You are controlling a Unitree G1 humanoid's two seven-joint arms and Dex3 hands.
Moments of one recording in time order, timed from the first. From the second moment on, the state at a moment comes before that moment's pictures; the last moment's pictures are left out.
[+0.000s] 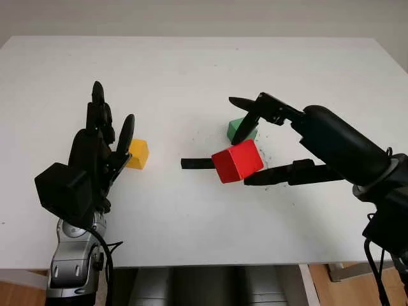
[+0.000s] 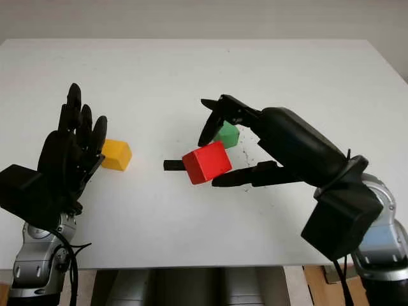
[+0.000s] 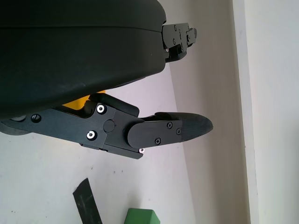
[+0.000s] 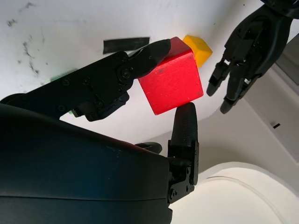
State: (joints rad) left arm -0.13 0.16 0.17 -0.21 -0.04 0.10 -0.02; right arm -0.30 -0.64 -0.01 -0.32 -0.05 -0.21 0.49
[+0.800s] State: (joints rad) left arm -0.13 0.15 0.16 -0.21 -0.03 0.10 0.00; right arm -0.76 -0.51 0.21 0.18 -0.19 -0.03 0.59
